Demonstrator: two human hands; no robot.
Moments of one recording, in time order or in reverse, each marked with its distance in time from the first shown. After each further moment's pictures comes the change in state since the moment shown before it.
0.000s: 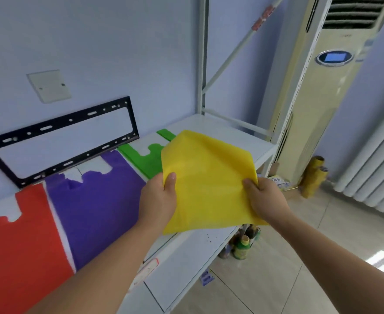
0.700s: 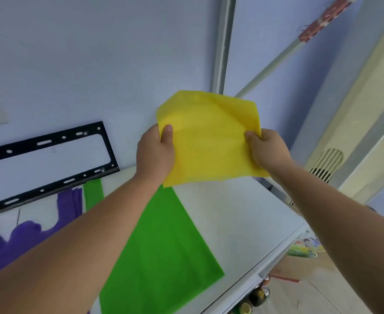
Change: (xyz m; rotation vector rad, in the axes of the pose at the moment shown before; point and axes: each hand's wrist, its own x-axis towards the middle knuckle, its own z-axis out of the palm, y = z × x) left_hand 0.319 0.067 0.142 -0.029 0.275 -0.037; right_hand 0.400 -0.088 -0.034 0.024 -0.013 -0.207
